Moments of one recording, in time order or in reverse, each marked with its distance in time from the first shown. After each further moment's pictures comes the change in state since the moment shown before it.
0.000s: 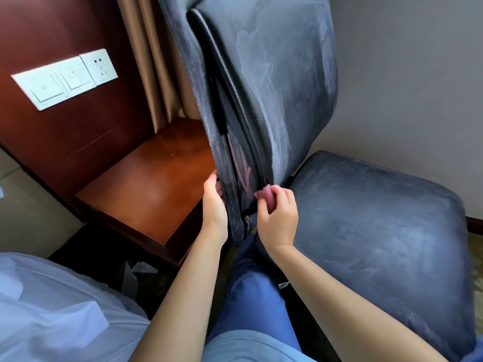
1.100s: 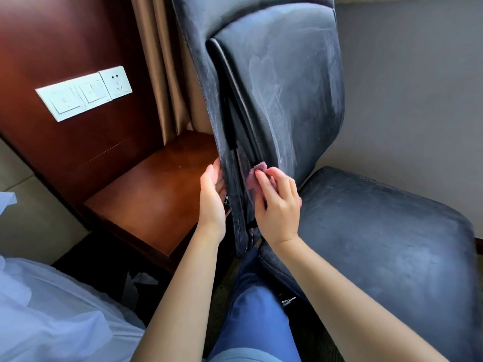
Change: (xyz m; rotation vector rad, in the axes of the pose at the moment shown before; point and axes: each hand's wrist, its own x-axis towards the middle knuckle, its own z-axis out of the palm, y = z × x) left_hand 0.010 0.031 -0.005 0.003 -0.149 0.189; right_hand 0.039 -0.037 -0.001 -0.200 0.163 -0.608
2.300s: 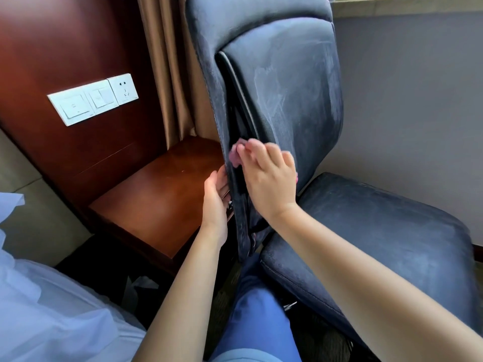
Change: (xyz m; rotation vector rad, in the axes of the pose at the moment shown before) left_hand -0.001 0.002 -0.006 -0.026 -0.007 -0.060; right_hand 0.065 -0.026 -0.004 -0.346 -0.046 -0.379
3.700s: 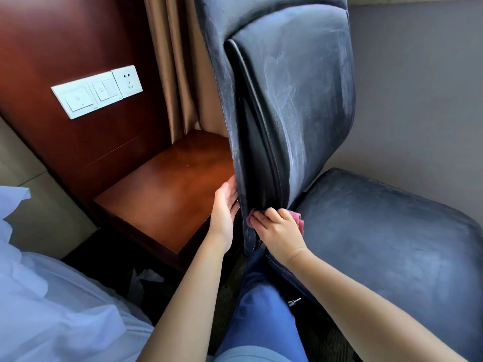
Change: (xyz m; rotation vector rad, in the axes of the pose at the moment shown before) left_hand 0.006 -0.031 -0.017 0.058 -0.060 -0.067; right_hand -0.127 0.002 0.035 0.044 -0.354 -0.307
